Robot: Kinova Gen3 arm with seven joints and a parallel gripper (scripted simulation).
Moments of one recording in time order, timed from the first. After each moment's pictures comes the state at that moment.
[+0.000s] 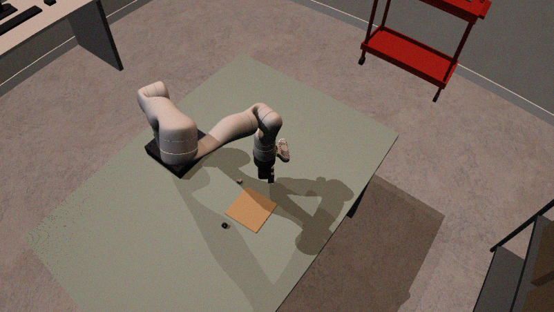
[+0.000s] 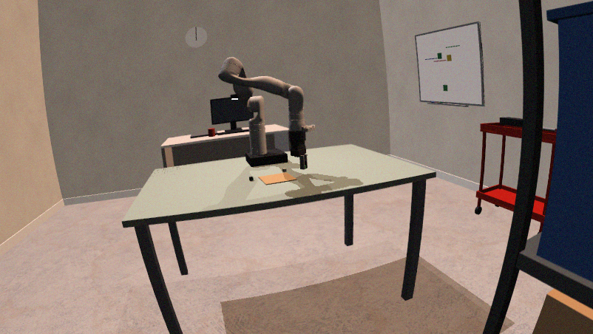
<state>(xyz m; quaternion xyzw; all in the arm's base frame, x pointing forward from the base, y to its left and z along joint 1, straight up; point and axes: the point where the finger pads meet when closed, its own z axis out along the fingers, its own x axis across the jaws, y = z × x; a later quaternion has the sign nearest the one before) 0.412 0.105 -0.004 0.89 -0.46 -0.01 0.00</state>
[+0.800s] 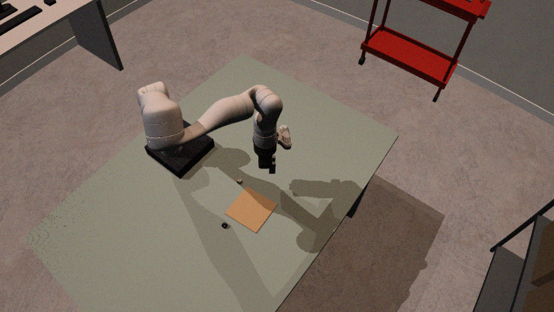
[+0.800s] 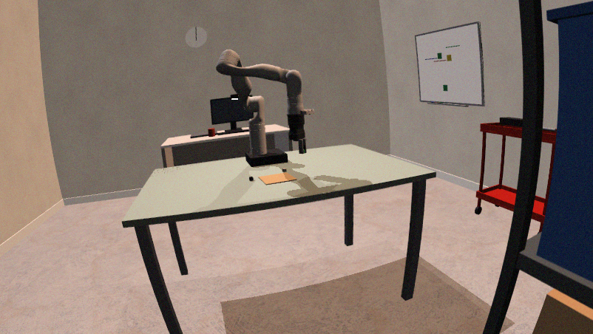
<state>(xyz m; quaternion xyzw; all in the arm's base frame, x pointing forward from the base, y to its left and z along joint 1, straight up) 0.419 0.102 0.071 0.89 -0.46 0.00 0.00</state>
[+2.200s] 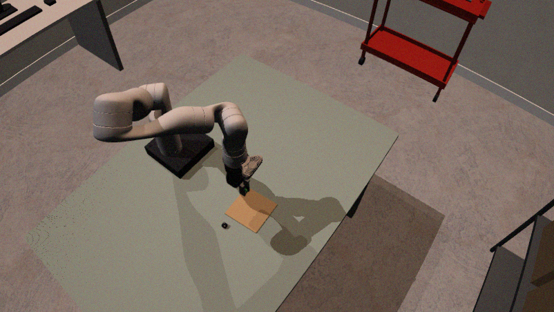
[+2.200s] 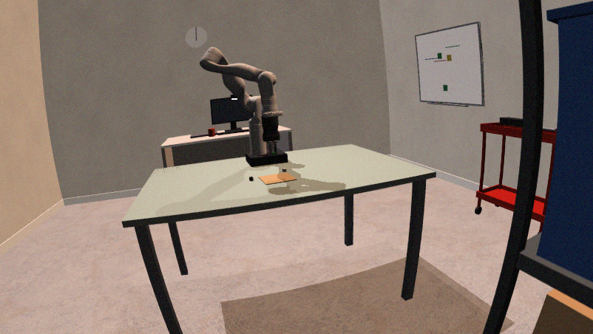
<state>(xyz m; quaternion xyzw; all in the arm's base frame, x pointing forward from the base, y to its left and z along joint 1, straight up) 0.390 -0.027 0.072 0.68 -0.73 0.00 0.00</state>
